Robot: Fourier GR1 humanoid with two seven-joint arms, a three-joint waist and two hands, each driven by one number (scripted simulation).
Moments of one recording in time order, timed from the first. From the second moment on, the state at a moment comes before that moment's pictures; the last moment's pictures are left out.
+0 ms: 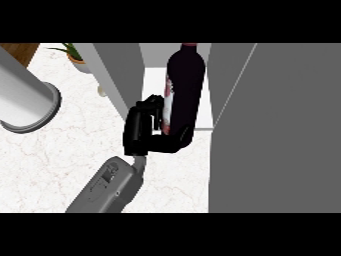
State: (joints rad) left arm -0.45 0.00 -0.43 -1.17 0.43 0.51 -0.38; right arm 0.08 -0.05 -0.05 -2.30 -0.21 0.28 0.33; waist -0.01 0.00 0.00
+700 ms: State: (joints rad) left arm -0.52 0.00 -0.44 -0.89 0.61 0.47 -0.56; right arm 0.10 -0.05 -0.05 -2.30 -0.22 0.29 0.32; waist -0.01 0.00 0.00
